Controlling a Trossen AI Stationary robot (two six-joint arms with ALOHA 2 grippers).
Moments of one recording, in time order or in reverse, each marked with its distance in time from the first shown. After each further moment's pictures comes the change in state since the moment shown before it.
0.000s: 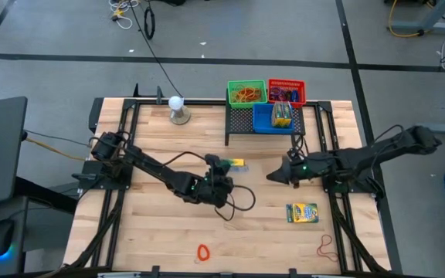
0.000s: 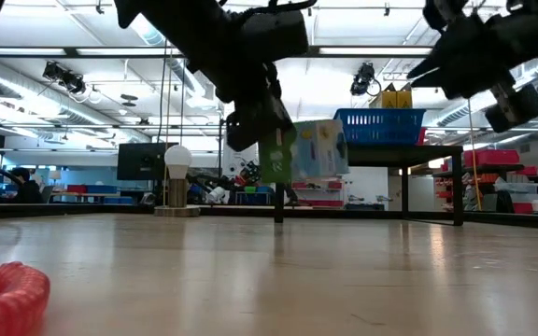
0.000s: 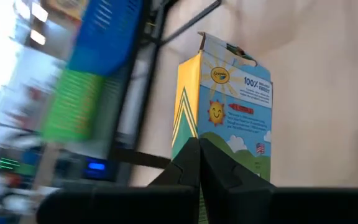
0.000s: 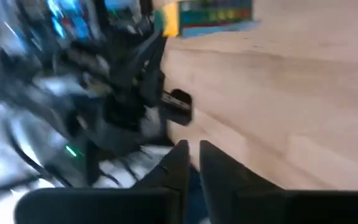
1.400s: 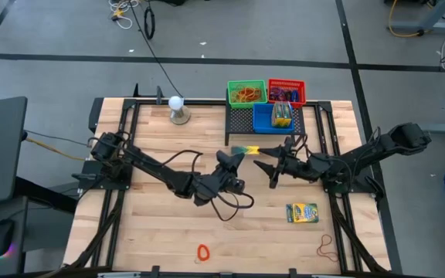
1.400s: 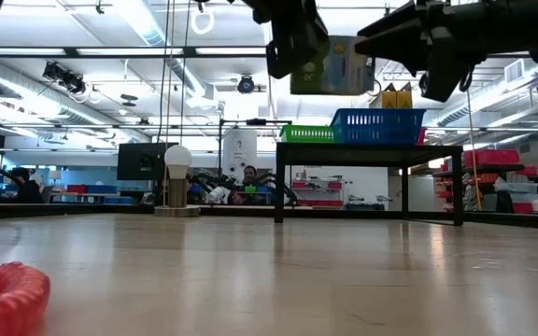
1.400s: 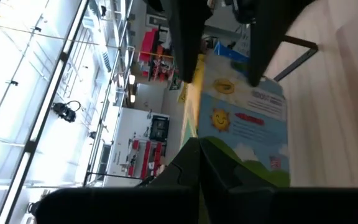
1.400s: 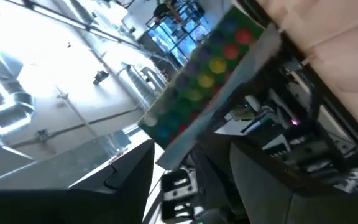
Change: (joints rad) left arm -0.010 -0.002 0.067 0.696 -0.135 1.023; right arm 0.017 0.313 -0.059 0.847 0.409 0.543
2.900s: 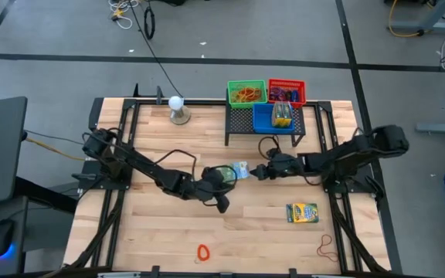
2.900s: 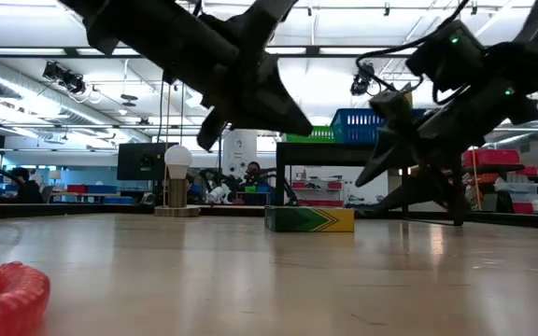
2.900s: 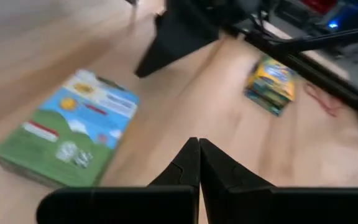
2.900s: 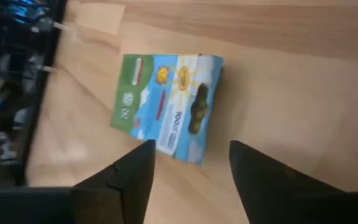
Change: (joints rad) left arm 0.021 -0.092 -0.304 -0.287 0.656 -1.978; right arm -0.209 0.288 0.027 -0.472 -0.395 -1.034
